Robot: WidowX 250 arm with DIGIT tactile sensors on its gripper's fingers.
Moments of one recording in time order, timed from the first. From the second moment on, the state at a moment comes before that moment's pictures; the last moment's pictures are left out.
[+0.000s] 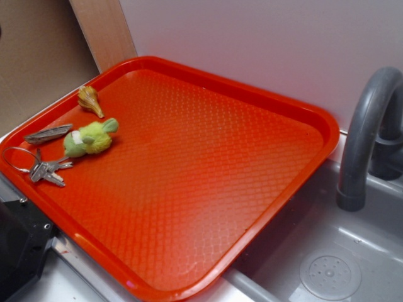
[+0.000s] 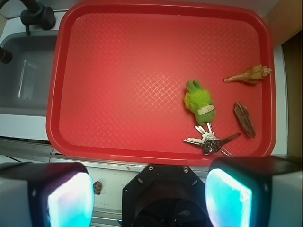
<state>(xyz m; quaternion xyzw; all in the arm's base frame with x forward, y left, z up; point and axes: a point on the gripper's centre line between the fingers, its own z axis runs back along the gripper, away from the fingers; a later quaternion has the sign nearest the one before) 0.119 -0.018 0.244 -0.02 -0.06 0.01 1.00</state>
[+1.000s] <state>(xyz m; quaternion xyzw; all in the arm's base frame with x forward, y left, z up) 0.154 0.064 0.185 0.03 -0.03 0.12 0.99</state>
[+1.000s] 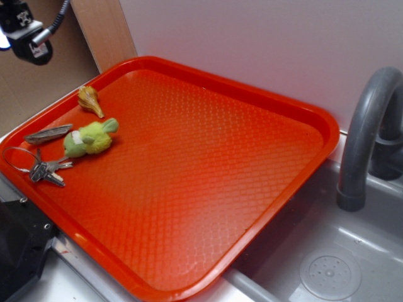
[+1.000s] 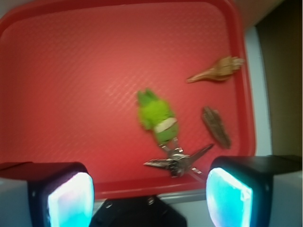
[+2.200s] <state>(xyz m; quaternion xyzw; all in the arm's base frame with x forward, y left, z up) 0.100 0.103 0.130 0.05 0.00 -0.19 0.98</state>
